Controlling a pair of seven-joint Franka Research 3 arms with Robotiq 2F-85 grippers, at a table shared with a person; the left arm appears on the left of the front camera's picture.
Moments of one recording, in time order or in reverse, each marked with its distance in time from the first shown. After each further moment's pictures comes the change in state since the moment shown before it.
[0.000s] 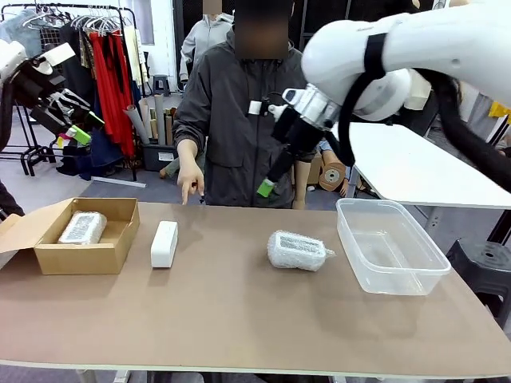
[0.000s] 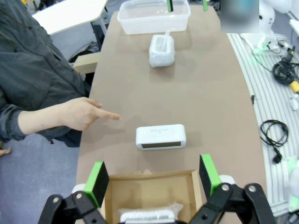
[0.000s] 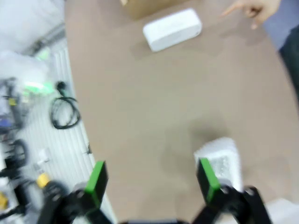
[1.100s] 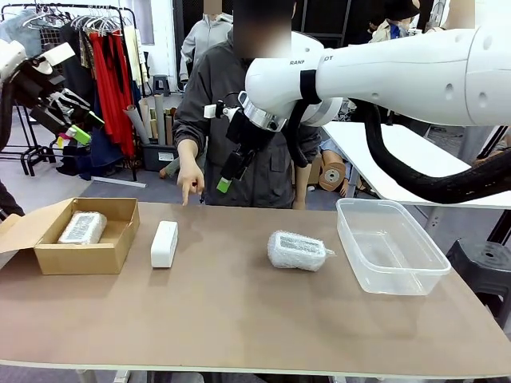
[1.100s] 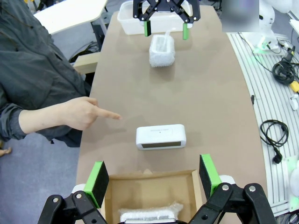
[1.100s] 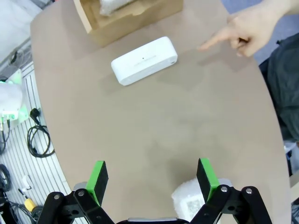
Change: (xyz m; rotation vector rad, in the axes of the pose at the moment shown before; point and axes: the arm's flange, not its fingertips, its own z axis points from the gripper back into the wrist) left arm 0.000 0.000 0.000 0.000 0.000 0.000; right arm 0.074 -0.013 -0.048 -0.114 -0.005 0.006
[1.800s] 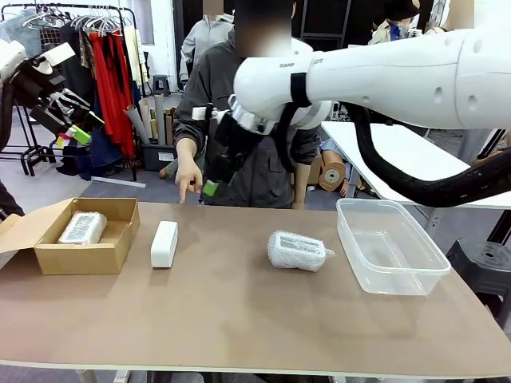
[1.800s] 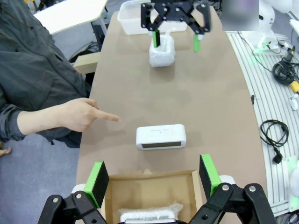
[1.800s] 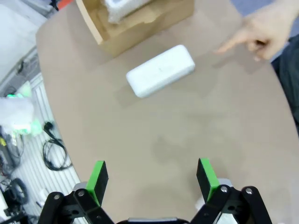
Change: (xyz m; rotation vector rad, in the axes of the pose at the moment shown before) left arm 0.000 0.000 0.000 0.000 0.000 0.000; right arm 0.032 0.037 -0.022 0.043 -0.001 -0.089
